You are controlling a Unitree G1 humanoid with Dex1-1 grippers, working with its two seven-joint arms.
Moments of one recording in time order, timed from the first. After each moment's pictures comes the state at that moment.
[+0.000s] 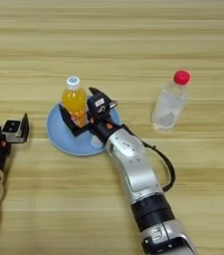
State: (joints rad) left arm -0.09 0.06 0.07 0.50 -0.04 -0.52 -0.05; right arm -0.30 -0.02 0.19 0.25 0.10 -0.08 0.38
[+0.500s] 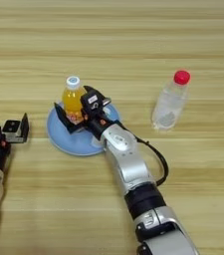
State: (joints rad) left arm -0.09 0.06 0.07 0.50 -0.04 -0.52 -0.05; right arm -0.39 0.02 0.19 0.41 0.07 -0.15 0.37
